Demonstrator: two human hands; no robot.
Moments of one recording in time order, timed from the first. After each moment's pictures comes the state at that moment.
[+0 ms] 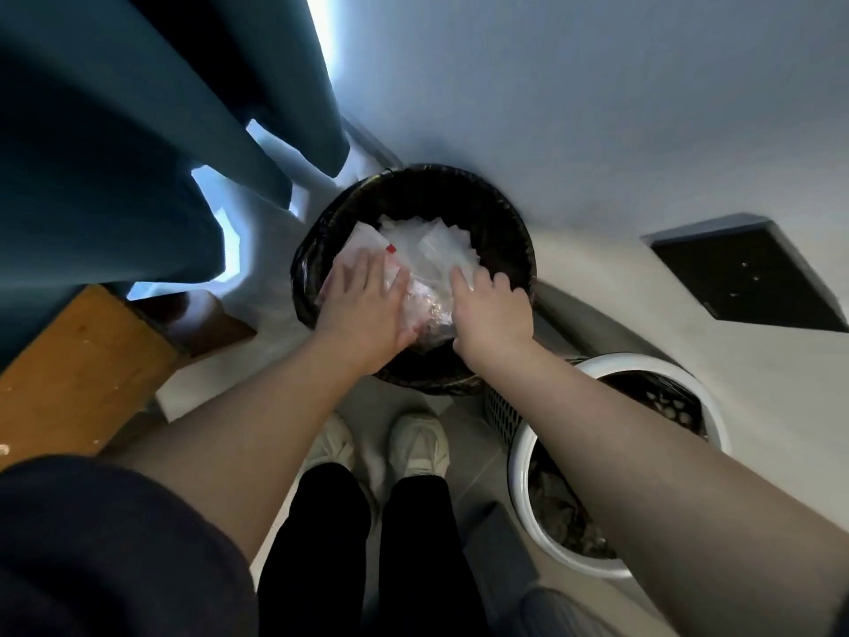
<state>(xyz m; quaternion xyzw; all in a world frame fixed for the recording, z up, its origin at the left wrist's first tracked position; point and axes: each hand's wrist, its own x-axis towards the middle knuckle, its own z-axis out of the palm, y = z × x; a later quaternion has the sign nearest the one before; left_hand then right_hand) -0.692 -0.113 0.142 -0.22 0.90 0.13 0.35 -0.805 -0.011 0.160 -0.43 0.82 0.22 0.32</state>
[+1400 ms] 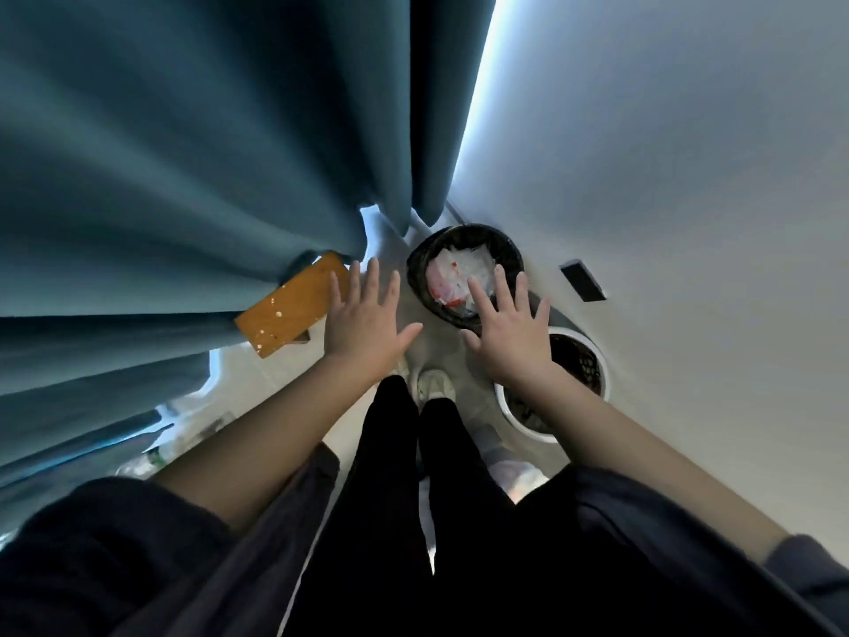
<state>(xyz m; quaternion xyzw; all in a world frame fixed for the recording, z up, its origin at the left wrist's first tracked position) -0.542 -0.080 0.589 -0.41 0.86 0.12 0.28 -0.700 0.023 0.572 -0.51 0.80 0.13 0.30</state>
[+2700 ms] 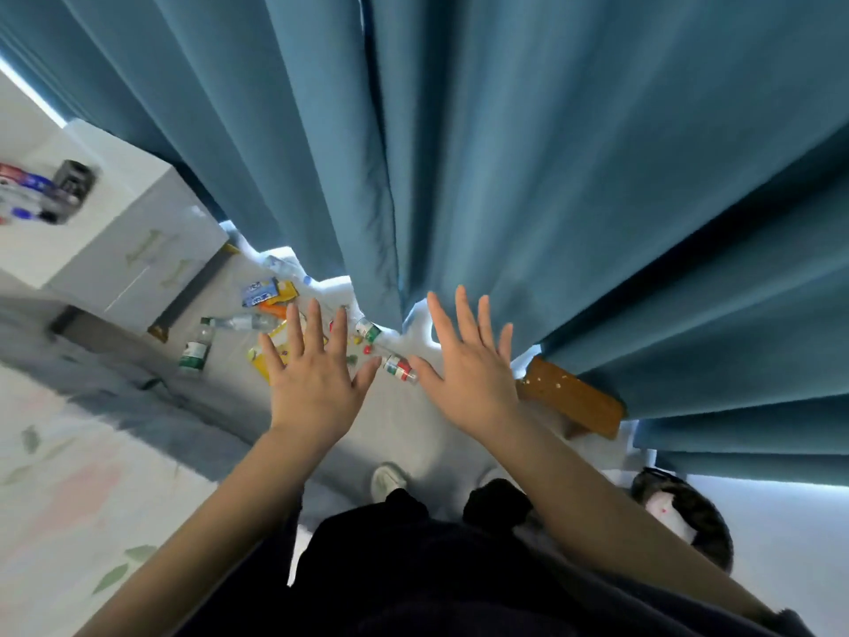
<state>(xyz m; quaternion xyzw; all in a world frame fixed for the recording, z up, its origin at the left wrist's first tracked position) 0.024 0.200 0.740 -0.90 0.41 0.10 0.02 -0.113 0.085 0.757 -0.90 0.39 0.05 0.20</state>
